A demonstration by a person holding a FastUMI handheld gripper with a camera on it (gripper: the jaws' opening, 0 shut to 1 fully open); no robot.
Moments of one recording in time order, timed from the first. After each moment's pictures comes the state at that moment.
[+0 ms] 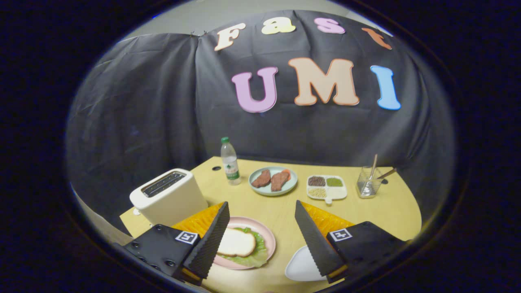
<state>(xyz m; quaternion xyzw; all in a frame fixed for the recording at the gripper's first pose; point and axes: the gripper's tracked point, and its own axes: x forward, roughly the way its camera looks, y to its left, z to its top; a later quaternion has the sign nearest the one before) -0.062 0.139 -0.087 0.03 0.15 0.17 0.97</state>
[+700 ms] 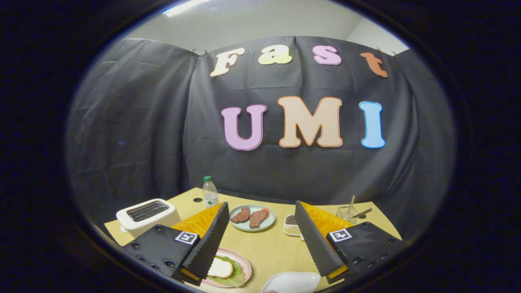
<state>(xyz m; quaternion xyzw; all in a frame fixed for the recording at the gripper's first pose) -0.026 0.115 -0.015 0.01 0.04 0.13 0.99</state>
